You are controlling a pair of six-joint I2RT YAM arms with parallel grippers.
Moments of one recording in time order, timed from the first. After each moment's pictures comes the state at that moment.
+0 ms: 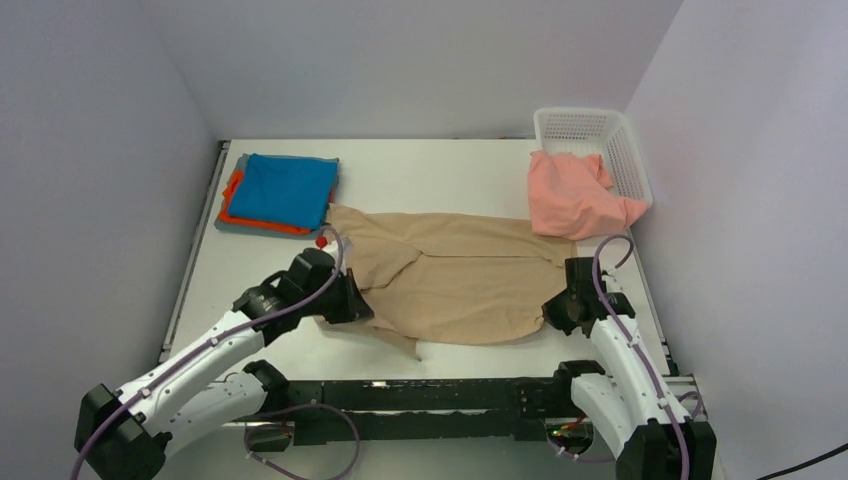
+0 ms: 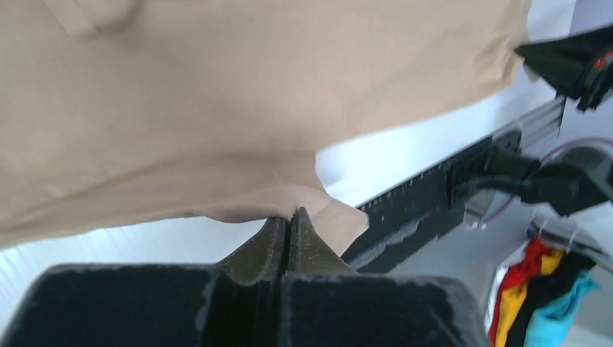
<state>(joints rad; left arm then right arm) -0.70 0.85 0.60 -0.54 0.20 -0.78 0.04 0.80 0.46 -0.80 0.12 1.03</state>
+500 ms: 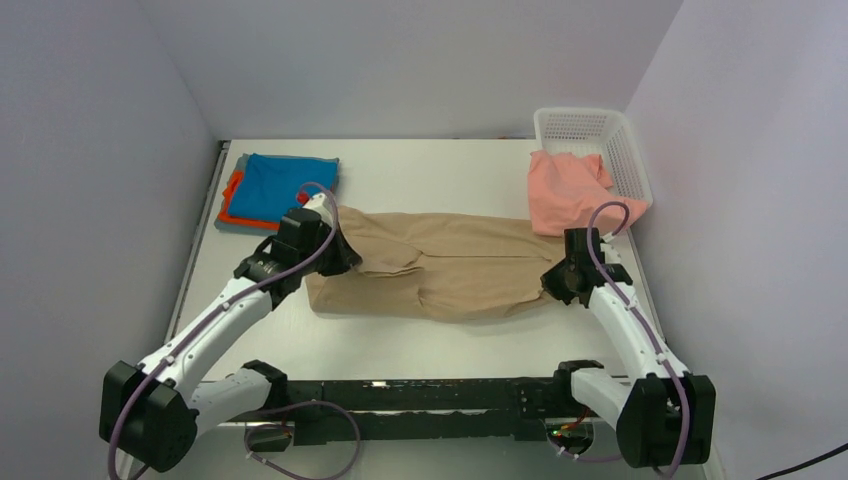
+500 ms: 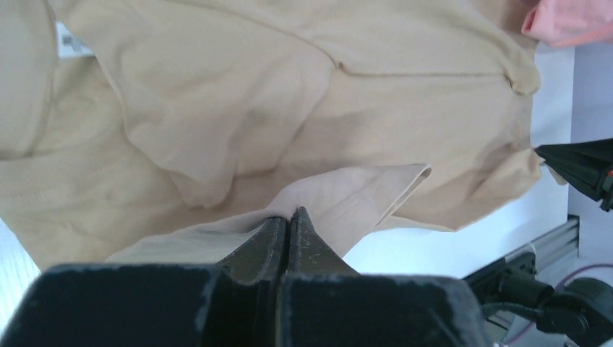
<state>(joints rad) -0.45 1.04 0.77 -0.39 0.13 -0.61 0.04 1.01 0.63 -0.66 0.13 0.96</state>
